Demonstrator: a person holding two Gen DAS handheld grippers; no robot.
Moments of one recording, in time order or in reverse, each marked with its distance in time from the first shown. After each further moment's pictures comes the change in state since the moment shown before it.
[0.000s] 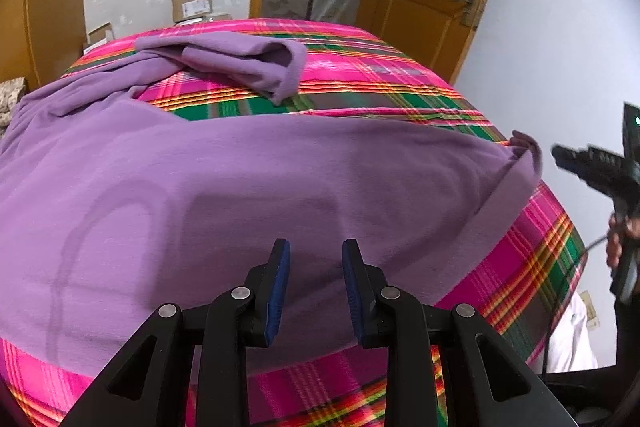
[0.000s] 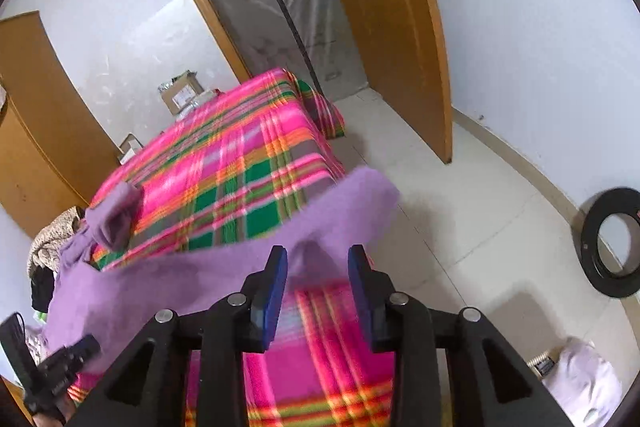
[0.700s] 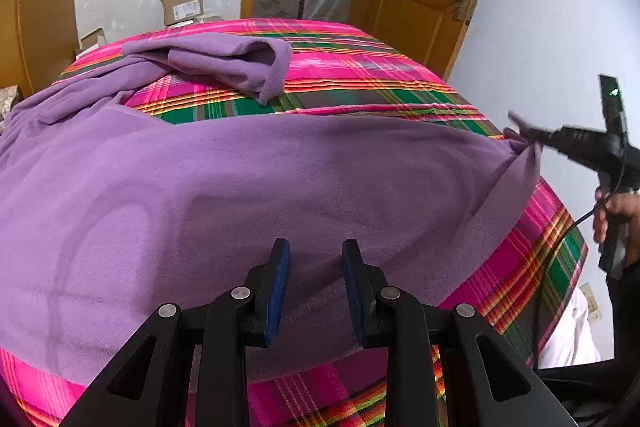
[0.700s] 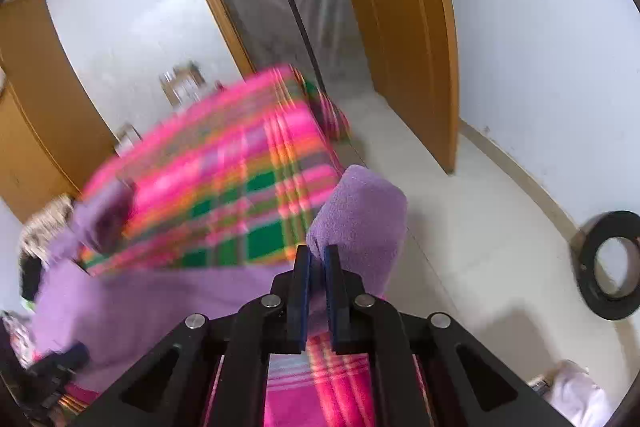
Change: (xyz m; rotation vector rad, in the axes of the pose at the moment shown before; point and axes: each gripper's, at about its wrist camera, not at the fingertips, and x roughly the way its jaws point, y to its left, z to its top) left arm 0.006 -0.006 0.002 0.024 0.007 -0.011; right arm 0.013 0.008 0.016 -0.034 -0.037 0.025
